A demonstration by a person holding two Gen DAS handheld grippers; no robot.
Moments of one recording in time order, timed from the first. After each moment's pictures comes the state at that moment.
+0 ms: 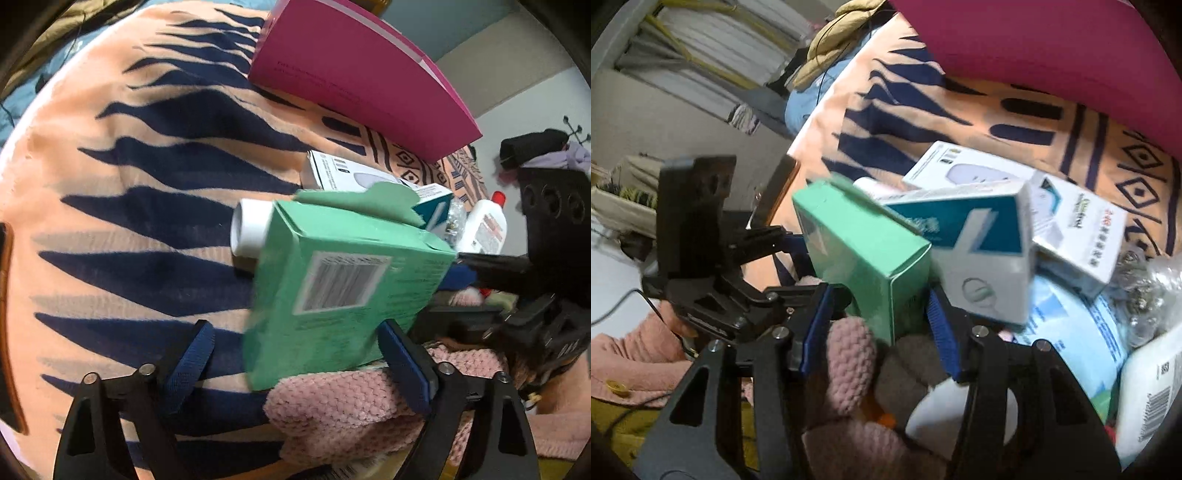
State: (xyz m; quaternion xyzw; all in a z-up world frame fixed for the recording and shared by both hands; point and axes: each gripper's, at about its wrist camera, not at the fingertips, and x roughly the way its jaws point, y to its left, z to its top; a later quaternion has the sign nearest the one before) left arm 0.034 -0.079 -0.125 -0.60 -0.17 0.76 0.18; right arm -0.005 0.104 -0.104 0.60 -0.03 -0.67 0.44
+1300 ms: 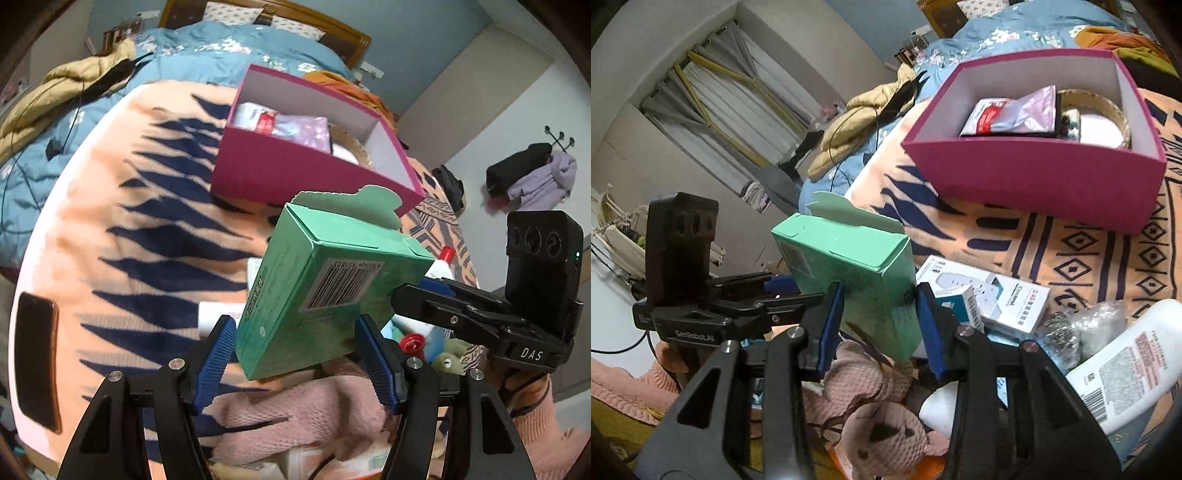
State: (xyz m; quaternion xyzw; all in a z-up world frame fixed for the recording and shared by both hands) left arm 0.020 -0.052 -0.020 -0.52 -0.15 0.82 0.16; right arm -0.013 0.149 -0.022 0.47 -0.12 -0.76 0.43
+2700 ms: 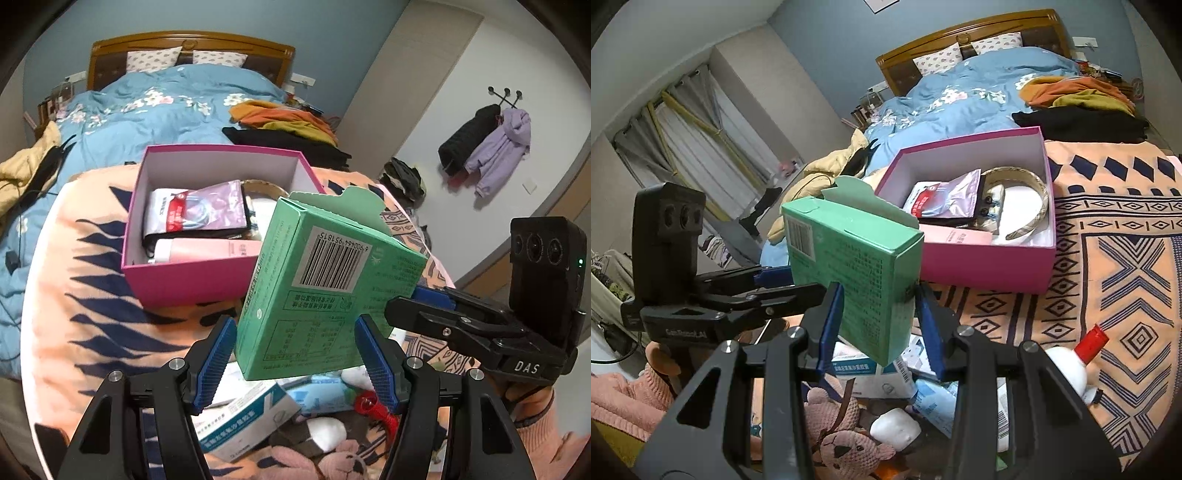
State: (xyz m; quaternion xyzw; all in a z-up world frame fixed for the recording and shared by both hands) left arm -0.047 0.015 0.047 -0.46 -0.07 0.85 0.25; right arm -0.032 0.213 0.042 0.40 -0.13 -0.84 0.33
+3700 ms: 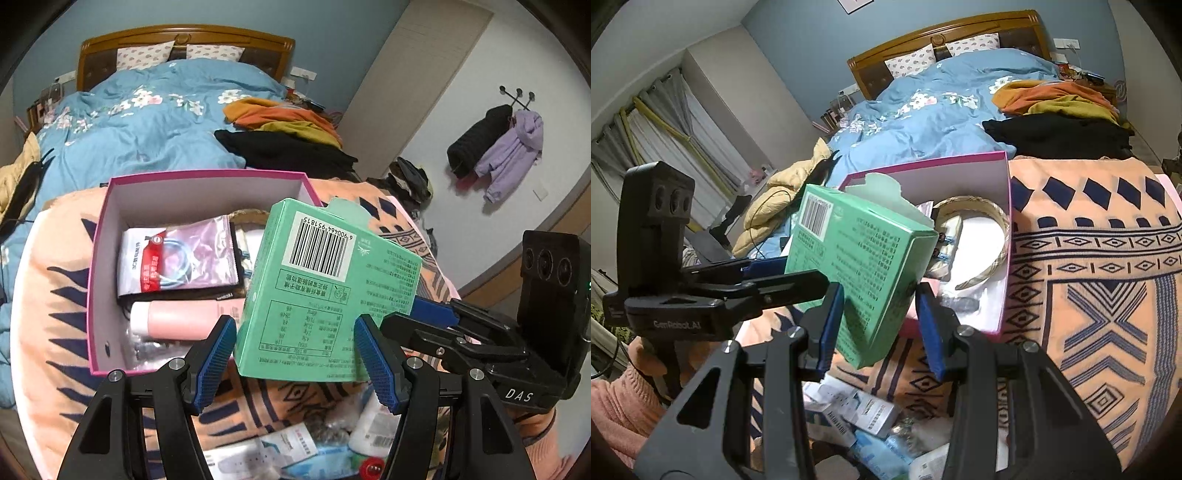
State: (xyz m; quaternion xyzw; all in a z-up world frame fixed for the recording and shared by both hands) left arm -0.143 0.054 0.040 -0.48 -0.07 0.84 0.25; right arm -0.121 0.232 0.038 0.41 -0.11 -0.86 0.29
